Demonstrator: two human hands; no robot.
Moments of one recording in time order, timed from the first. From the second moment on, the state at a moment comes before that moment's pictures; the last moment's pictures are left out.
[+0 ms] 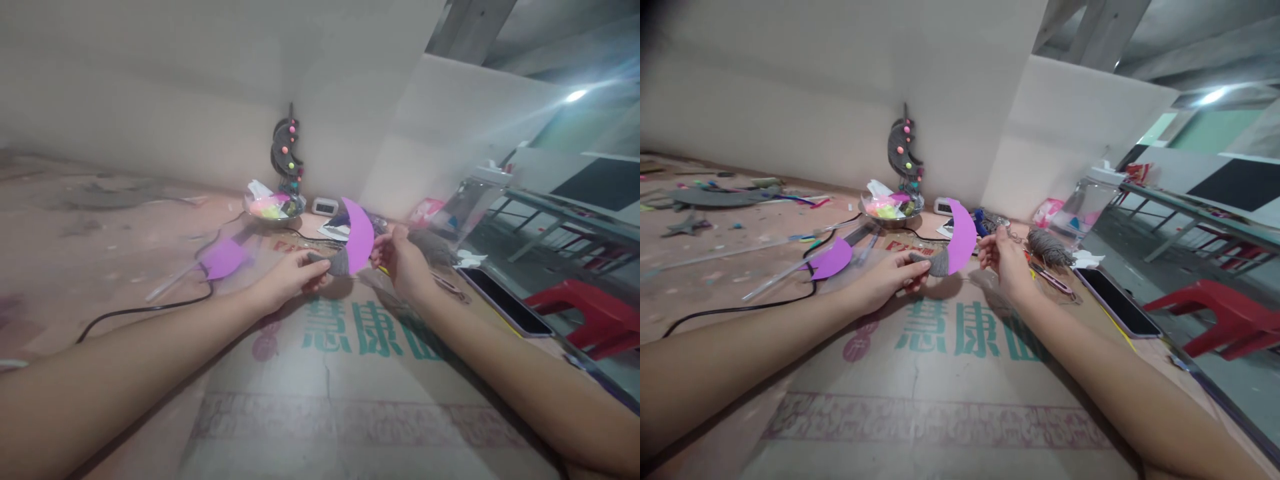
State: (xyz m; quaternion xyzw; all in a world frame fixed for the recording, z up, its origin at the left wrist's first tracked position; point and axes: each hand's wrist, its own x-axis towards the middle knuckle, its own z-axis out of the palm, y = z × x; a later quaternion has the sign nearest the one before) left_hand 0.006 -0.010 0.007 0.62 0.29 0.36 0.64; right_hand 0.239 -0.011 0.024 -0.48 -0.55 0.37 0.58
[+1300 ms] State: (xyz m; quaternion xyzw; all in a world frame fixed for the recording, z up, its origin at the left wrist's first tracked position) left_hand 0.002 -0.009 0.009 0.69 0.33 0.32 0.56; right_hand 0.211 -0.045 0.014 -0.39 -0.82 -0.08 0.42
